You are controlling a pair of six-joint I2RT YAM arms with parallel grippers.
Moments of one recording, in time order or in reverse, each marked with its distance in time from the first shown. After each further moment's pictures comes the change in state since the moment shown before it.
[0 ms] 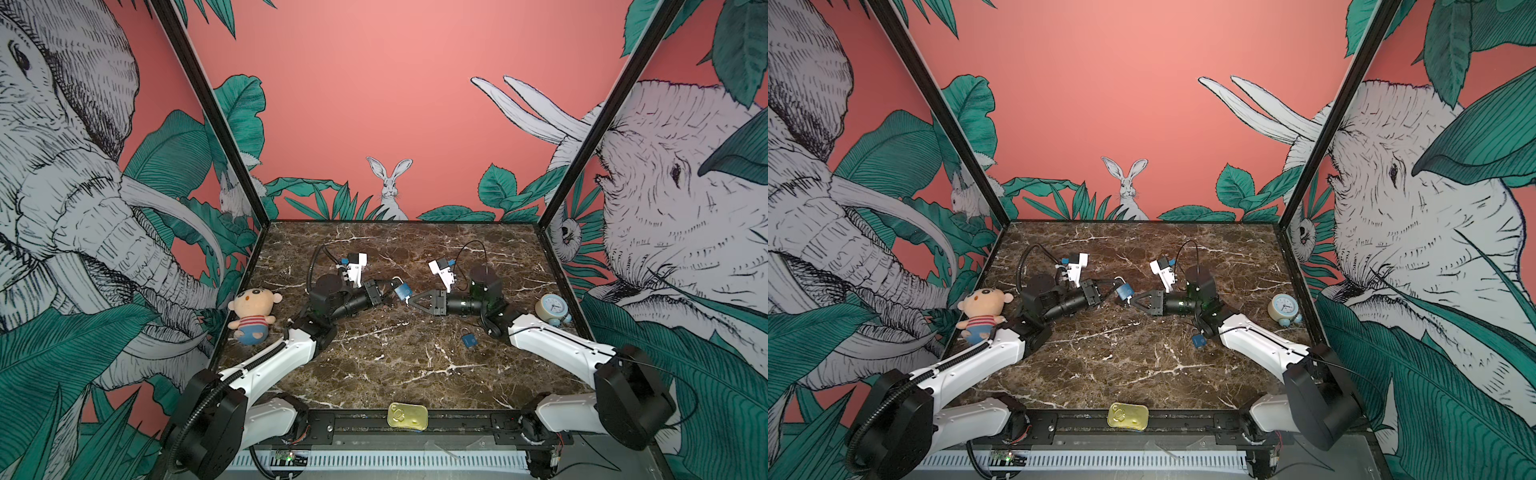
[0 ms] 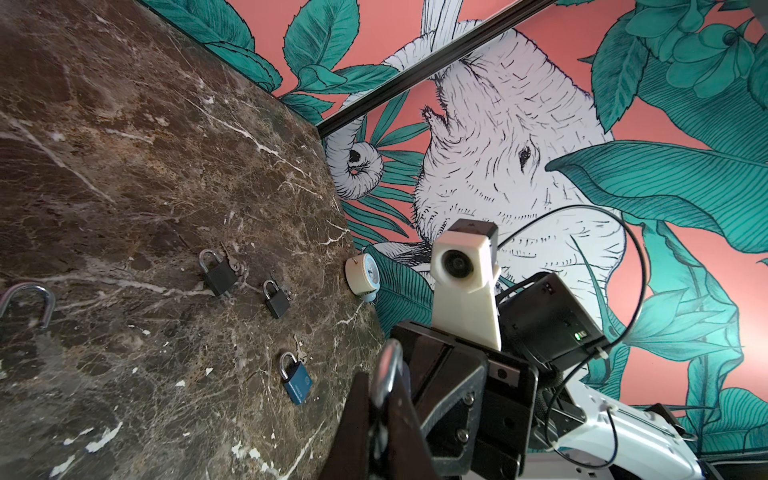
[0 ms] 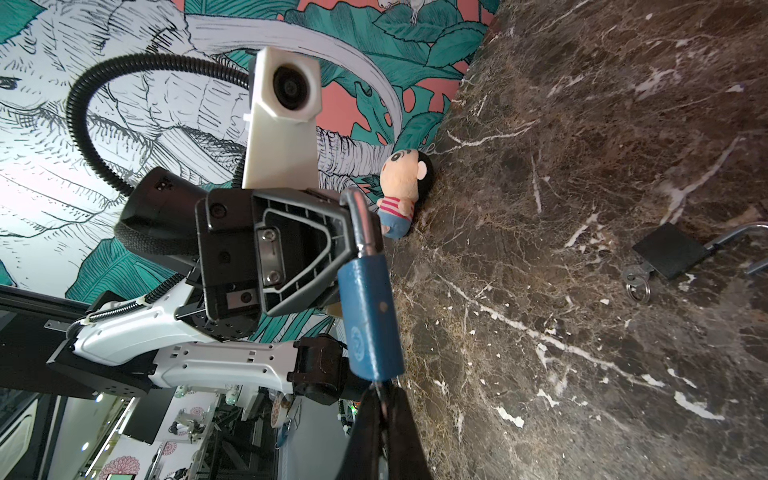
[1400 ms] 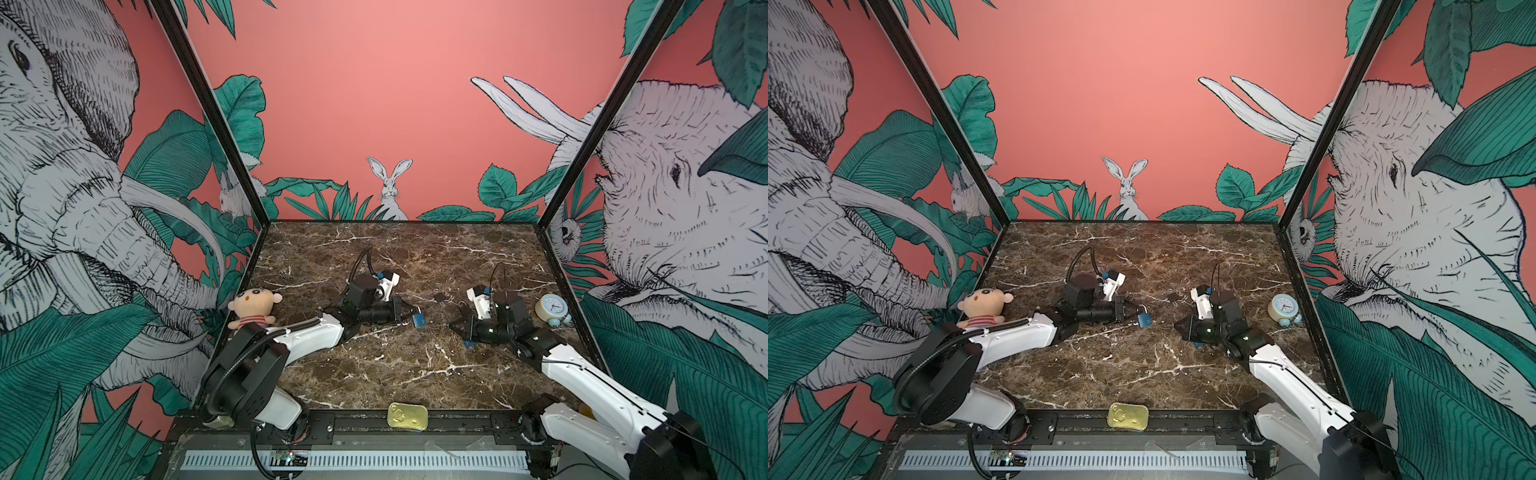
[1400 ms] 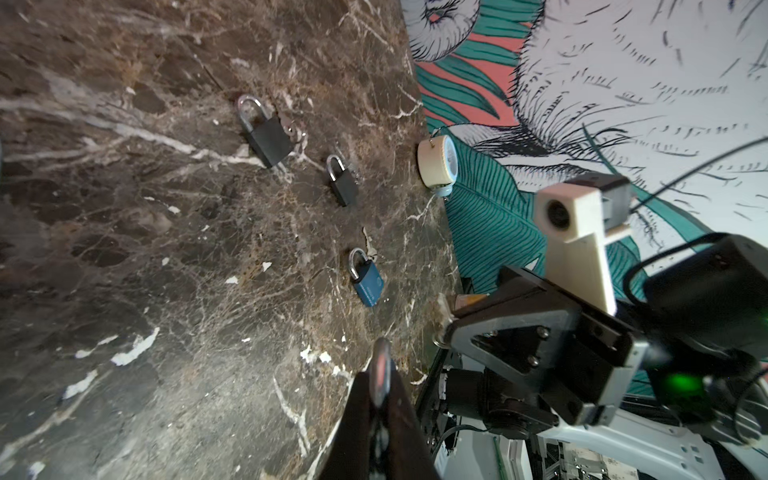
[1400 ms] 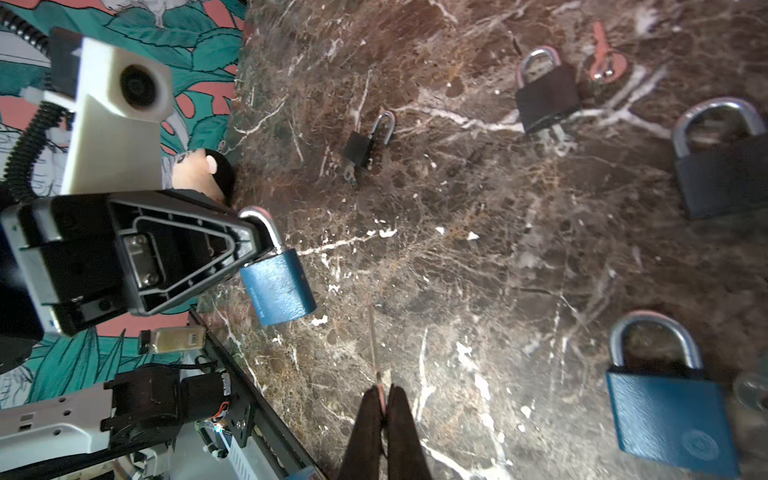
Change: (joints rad) left arm -0.143 0.341 0.118 -0.211 0.083 0.177; right arm -0.132 -0.382 -0.189 -0.648 0.378 -0.200
